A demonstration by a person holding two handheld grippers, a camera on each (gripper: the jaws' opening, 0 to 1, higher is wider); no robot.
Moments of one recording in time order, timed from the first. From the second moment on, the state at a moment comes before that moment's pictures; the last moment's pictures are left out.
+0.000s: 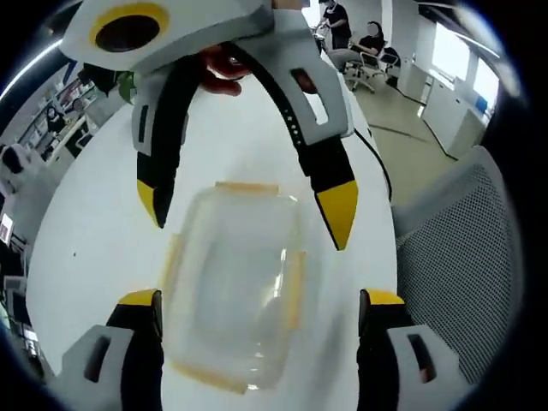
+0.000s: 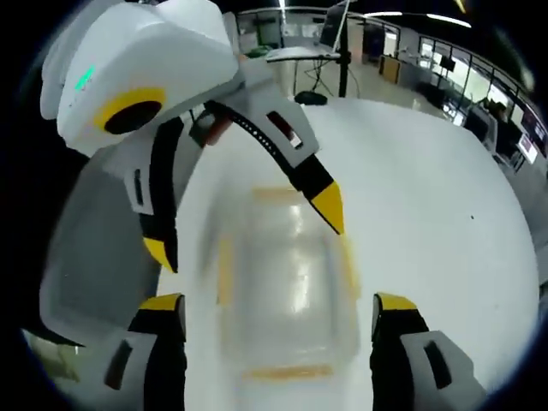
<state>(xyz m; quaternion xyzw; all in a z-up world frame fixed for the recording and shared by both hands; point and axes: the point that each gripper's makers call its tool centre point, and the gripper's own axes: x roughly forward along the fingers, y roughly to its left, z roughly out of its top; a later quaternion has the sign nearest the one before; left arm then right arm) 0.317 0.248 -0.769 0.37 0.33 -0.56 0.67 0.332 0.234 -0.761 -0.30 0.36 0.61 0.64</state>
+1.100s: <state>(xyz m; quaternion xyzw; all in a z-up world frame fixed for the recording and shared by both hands) 0.341 0.269 -0.795 0.42 0.35 -0.57 0.62 0.338 0.214 -0.795 -0.36 0.38 0.58 0.62</state>
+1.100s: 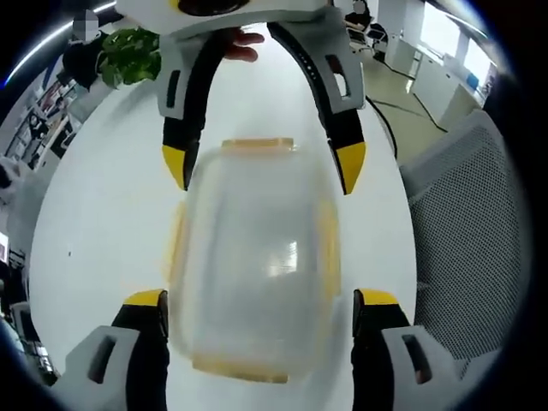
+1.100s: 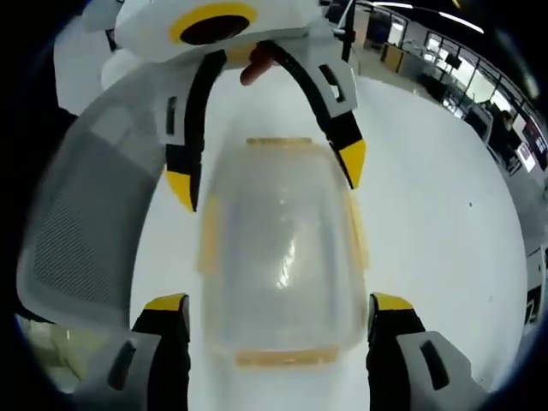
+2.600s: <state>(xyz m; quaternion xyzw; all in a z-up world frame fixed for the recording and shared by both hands) 0.347 0.271 -0.803 0.47 0.34 -0.57 0.59 0.339 0.214 -0.802 -0.37 0.40 0.55 0.63</state>
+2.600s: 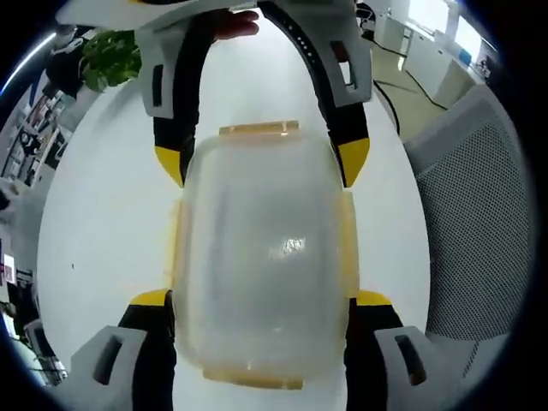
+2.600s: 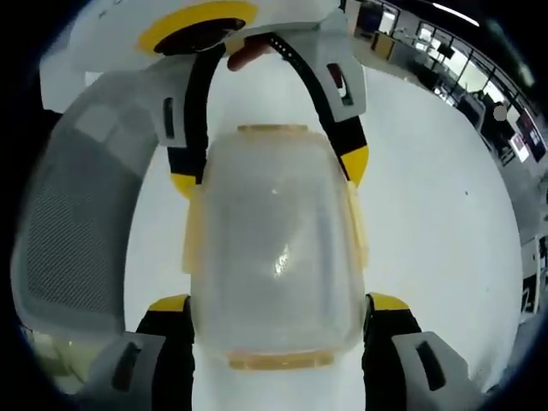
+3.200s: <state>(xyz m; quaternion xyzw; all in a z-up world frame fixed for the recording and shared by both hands) 0.349 0.283 -0.803 0.47 0.34 -0.57 0.59 0.341 0.226 -0.804 -0.38 0.41 0.54 0.63</state>
